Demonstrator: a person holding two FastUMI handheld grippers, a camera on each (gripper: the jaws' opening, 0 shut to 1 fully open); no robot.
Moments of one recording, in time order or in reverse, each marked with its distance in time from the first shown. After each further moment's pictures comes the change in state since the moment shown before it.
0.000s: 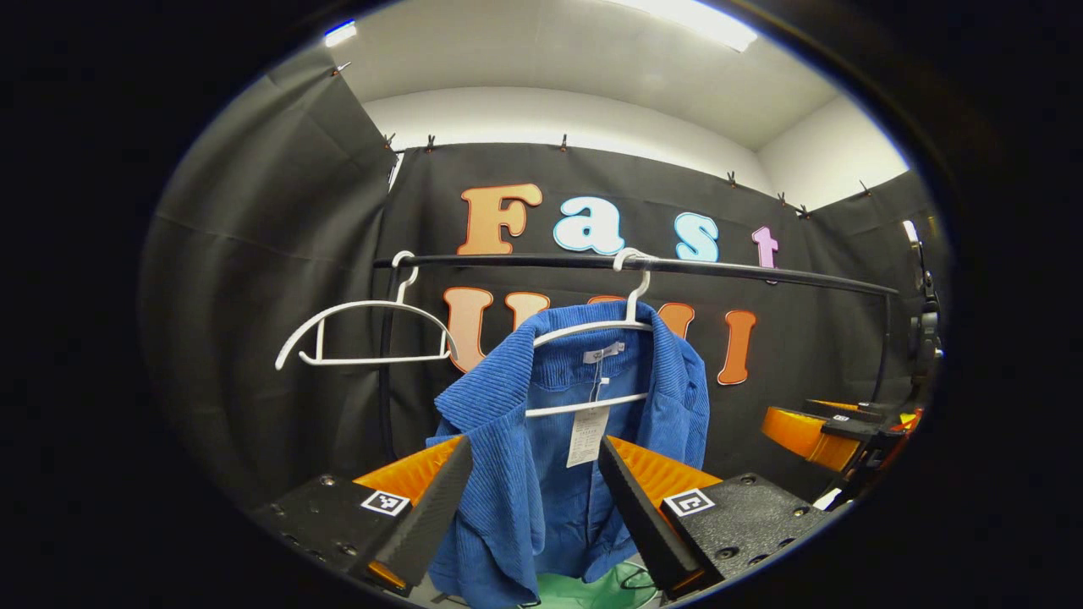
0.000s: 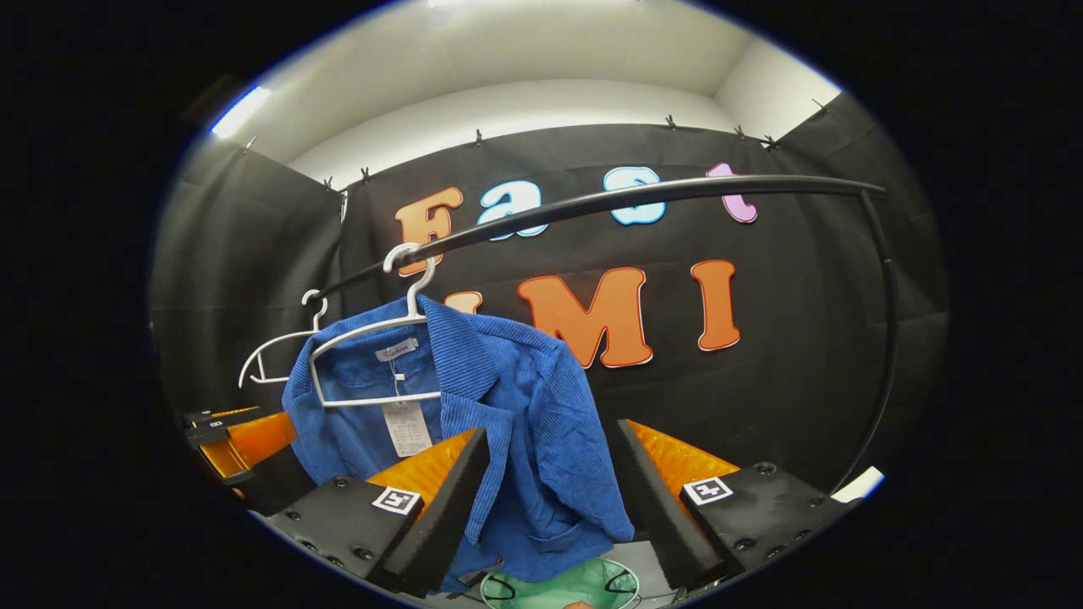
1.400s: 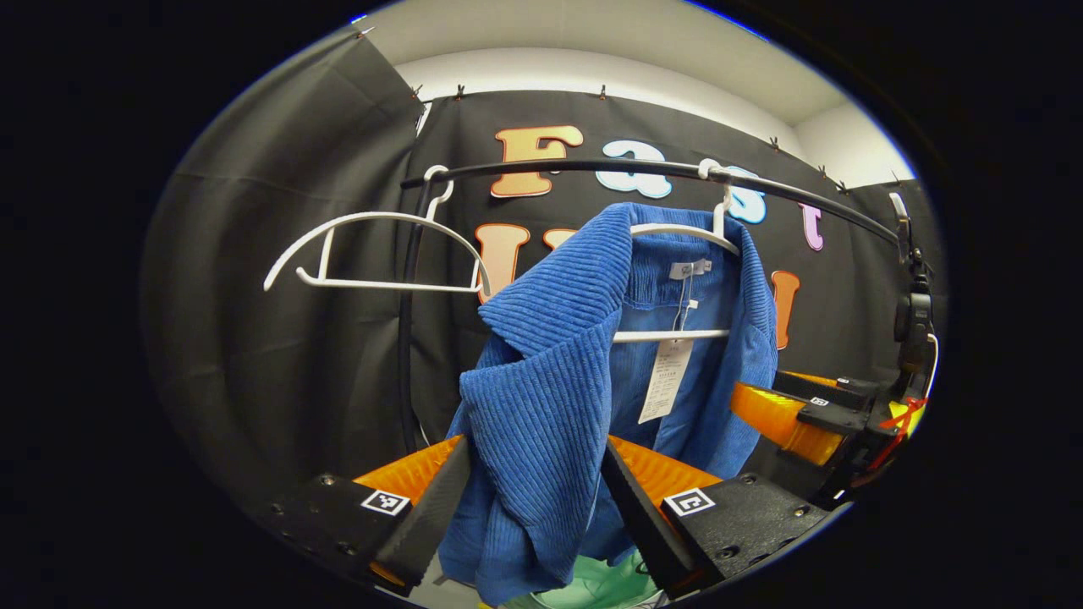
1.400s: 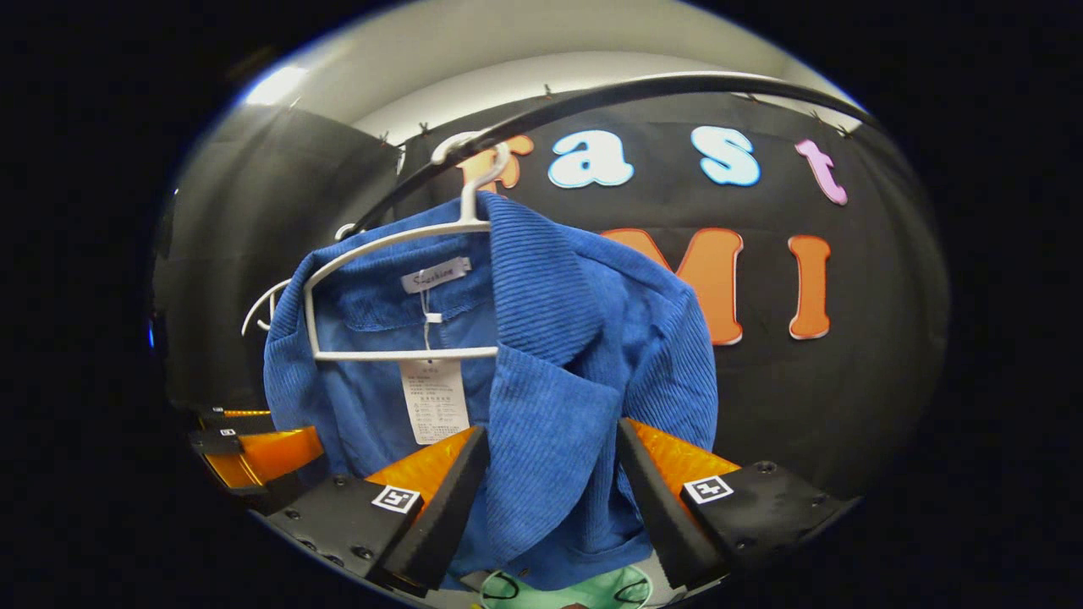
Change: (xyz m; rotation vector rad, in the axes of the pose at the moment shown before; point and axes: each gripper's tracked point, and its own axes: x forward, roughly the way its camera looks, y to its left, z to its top) left arm 0.047 0.048 -0.087 -0.048 0.179 0.083; right arm 0.101 0.086 -0.060 -0.158 0.062 0.239
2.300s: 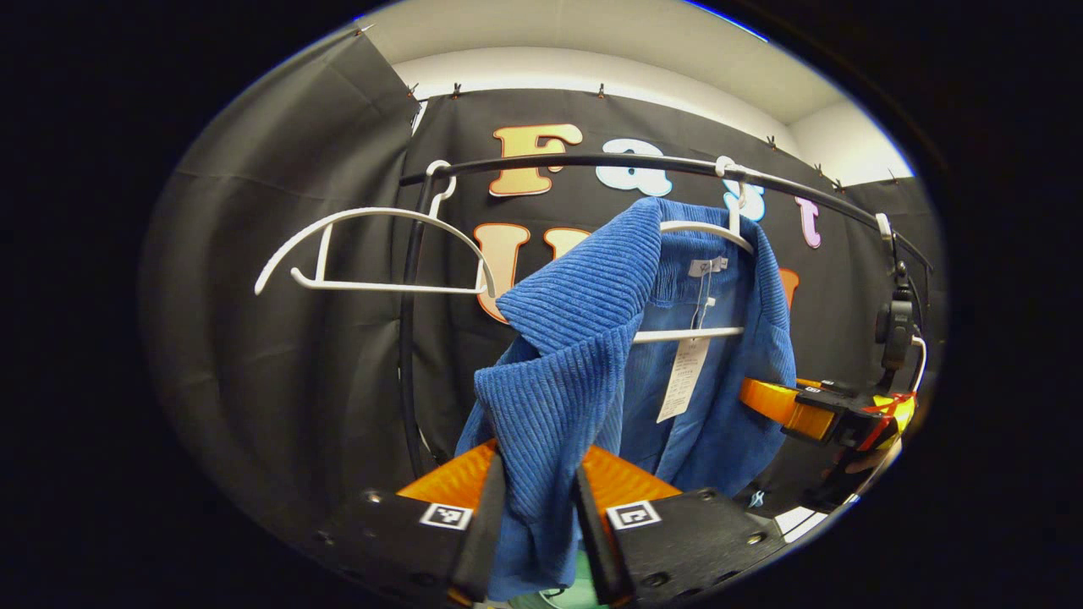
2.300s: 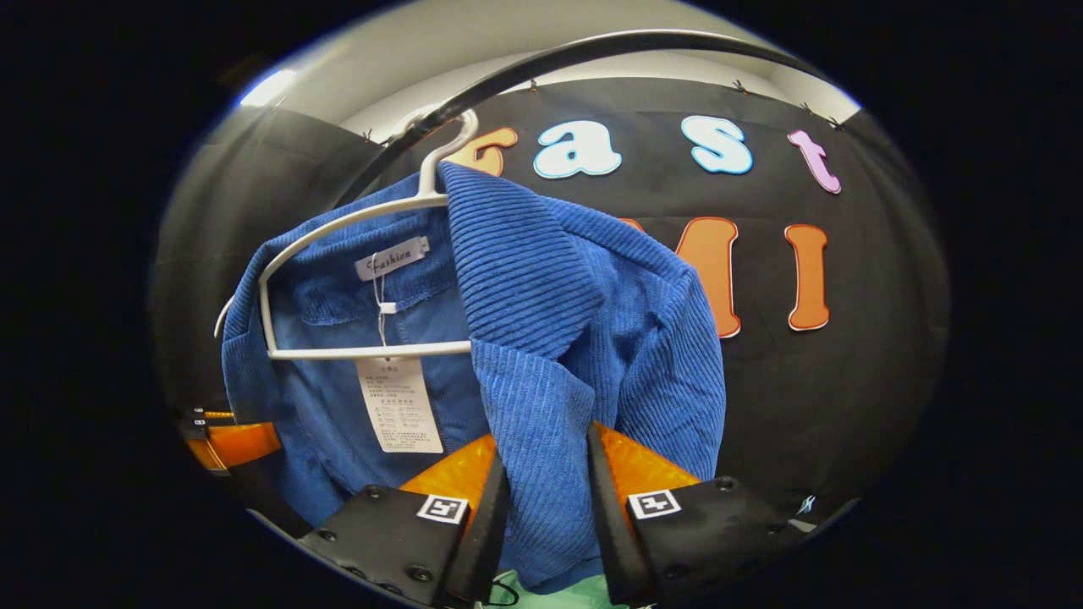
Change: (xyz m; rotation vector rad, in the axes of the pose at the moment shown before) left arm 0.011 0.015 0.001 0.004 -0.005 -0.036; right arm 0.025 -0.034 -0.016 0.139 0.036 -0.060
